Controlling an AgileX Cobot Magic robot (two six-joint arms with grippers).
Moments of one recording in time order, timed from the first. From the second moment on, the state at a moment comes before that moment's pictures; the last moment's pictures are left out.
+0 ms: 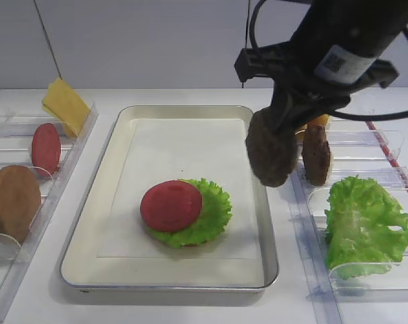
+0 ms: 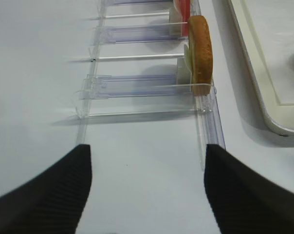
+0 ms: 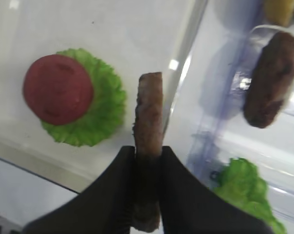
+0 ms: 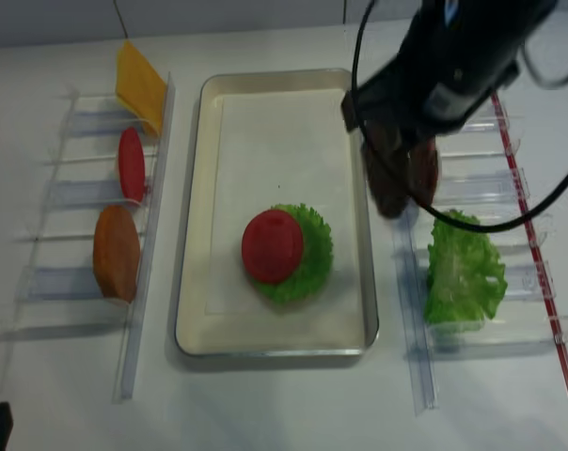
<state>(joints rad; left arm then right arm) 0.00 -0.02 -0.48 0.07 1.18 -0.04 0.48 1.50 -1.35 0.20 1.14 0.12</state>
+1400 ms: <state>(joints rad) 0.00 -0.02 -0.48 0.07 1.18 -0.04 0.21 1.60 -0.81 1.72 1.15 -1.10</state>
